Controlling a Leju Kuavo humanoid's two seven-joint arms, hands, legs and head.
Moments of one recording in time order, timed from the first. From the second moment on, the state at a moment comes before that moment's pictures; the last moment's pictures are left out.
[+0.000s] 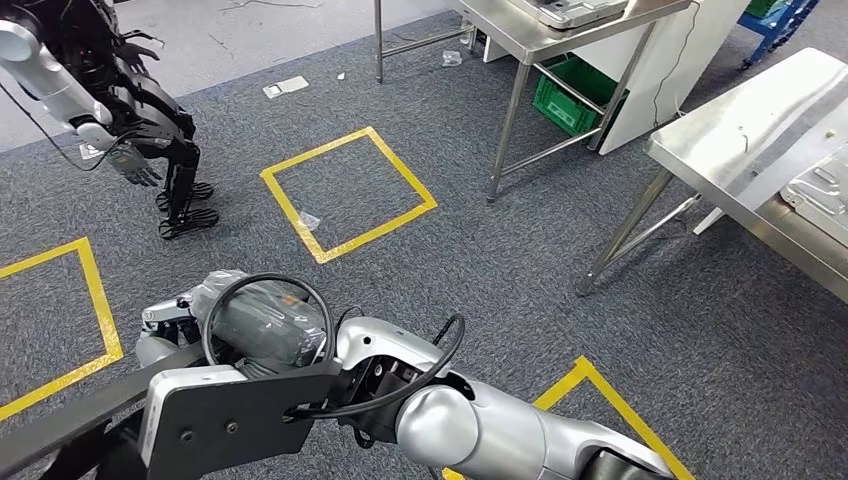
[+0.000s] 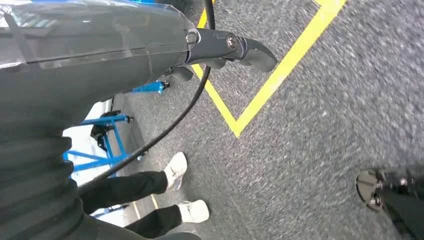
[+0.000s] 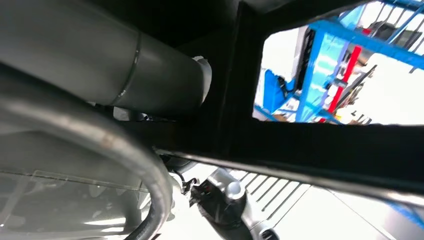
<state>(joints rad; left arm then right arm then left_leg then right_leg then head) -0.08 -0.17 1.06 -0.18 -1.31 -0.03 -0.25 -0.50 0.09 0.99 -1.40 0.24 -0.07 -0.25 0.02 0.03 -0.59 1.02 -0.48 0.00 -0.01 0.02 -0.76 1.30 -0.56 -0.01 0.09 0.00</state>
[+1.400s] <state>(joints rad) -0.08 -0.17 1.06 -0.18 -1.31 -0.03 -0.24 -0.51 0.10 0.99 -1.38 0.25 -0.08 -0.25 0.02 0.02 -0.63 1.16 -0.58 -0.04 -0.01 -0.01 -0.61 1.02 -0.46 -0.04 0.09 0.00</state>
